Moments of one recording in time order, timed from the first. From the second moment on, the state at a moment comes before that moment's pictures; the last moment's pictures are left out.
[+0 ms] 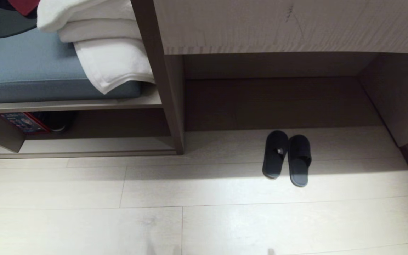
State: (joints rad) left arm 0.01 0.00 0.00 0.00 0.00 0.00; right arm -0.01 0.00 0.00 0.01 0.03 -0.07
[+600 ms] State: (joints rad) left arm 0.01 0.00 0.00 0.00 0.00 0.00; right arm -0.01 0.00 0.00 0.01 0.03 -0.07
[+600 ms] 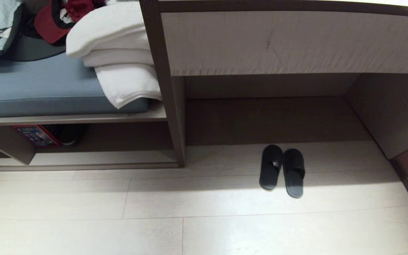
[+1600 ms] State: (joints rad) left arm 0.01 0.00 0.00 0.00 0.00 0.00; right arm -0.01 0.00 0.00 0.01 0.03 -0.07
